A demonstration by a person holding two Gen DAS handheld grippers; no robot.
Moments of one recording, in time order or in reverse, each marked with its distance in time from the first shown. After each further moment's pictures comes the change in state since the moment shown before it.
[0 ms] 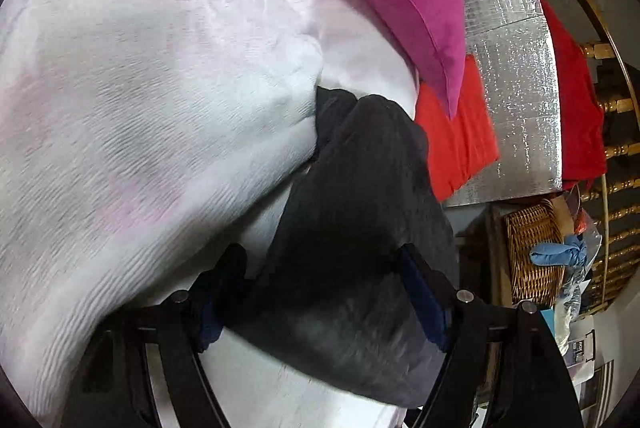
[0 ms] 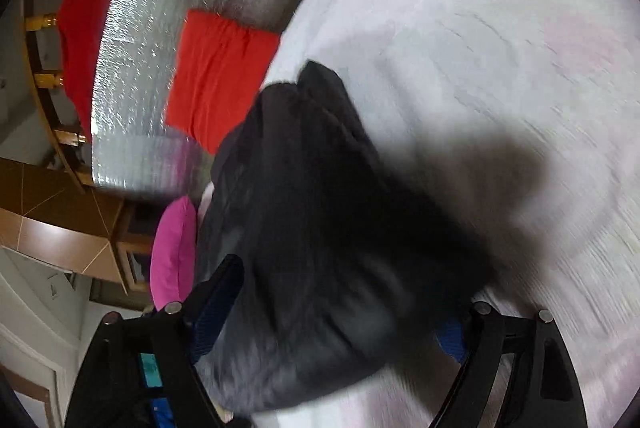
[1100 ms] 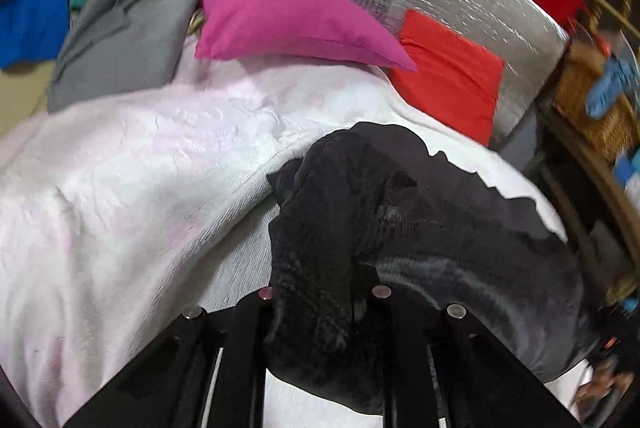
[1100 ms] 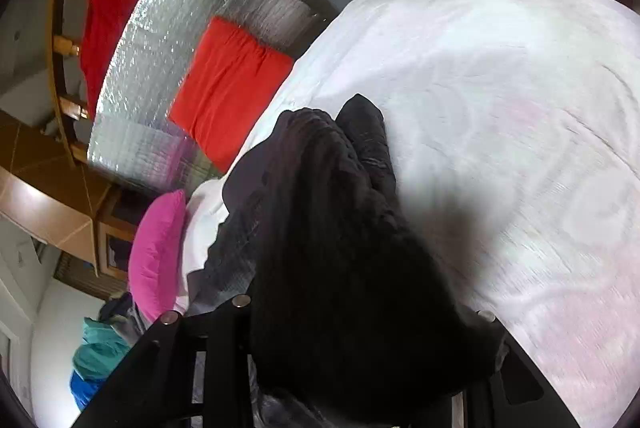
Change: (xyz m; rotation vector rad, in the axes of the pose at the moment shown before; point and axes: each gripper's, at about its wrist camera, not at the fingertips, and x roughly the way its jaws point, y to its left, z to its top) left arm -0.050 -0.090 -0.089 0.662 -0.208 0.396; right arm -0.075 0.024 -0.025 -0.132 -0.088 -0.089
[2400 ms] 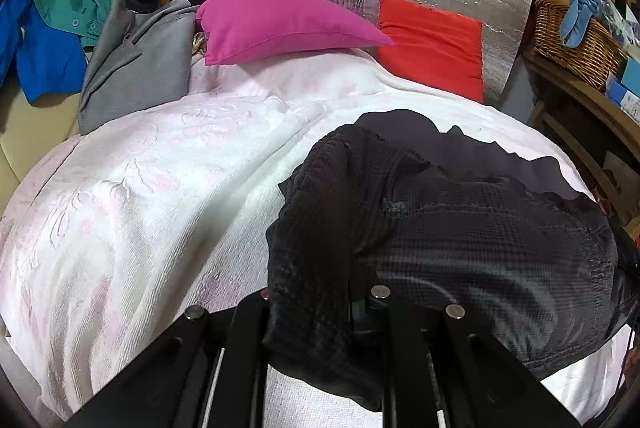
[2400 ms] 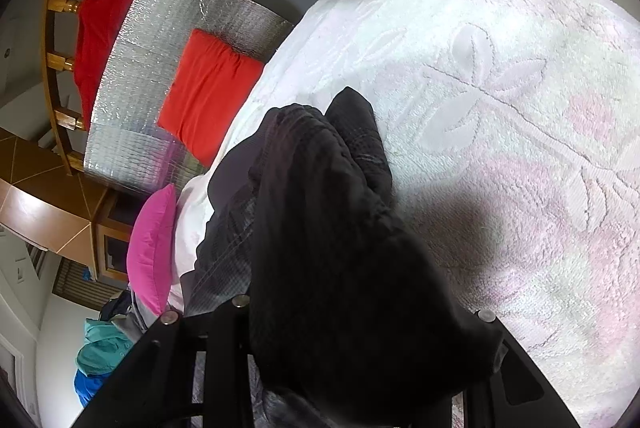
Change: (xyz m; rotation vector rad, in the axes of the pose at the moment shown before) left arm -0.049 -0.011 -0.065 0.158 -0.023 0.081; right arm -0.056 -0.054 -0.030 0.033 -0.007 -0.033
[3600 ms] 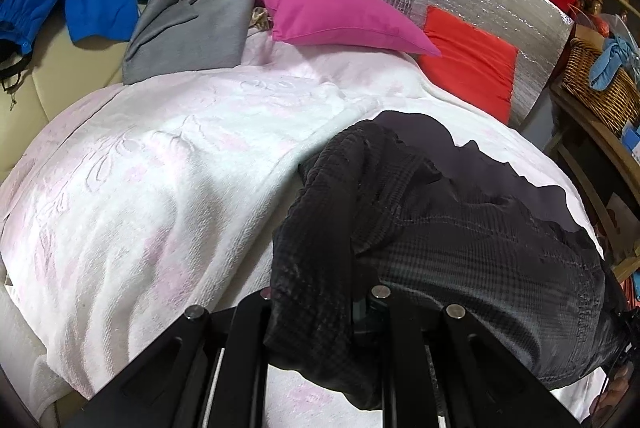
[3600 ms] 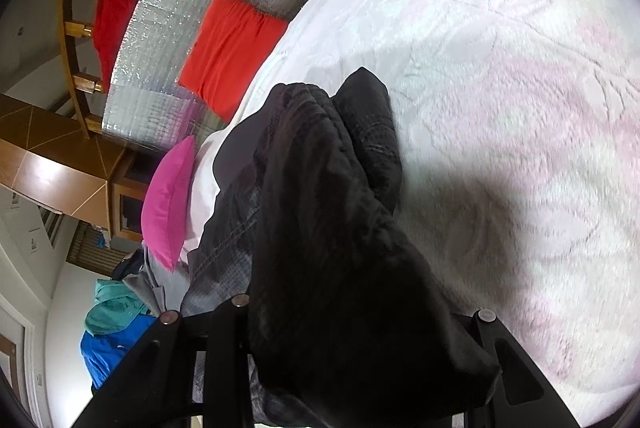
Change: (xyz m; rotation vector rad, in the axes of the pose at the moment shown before) left arm -0.028 0.060 -0.019 -0.162 0.041 0.022; right arm 0.010 -0.005 -0.042 -0.055 0.114 0.078
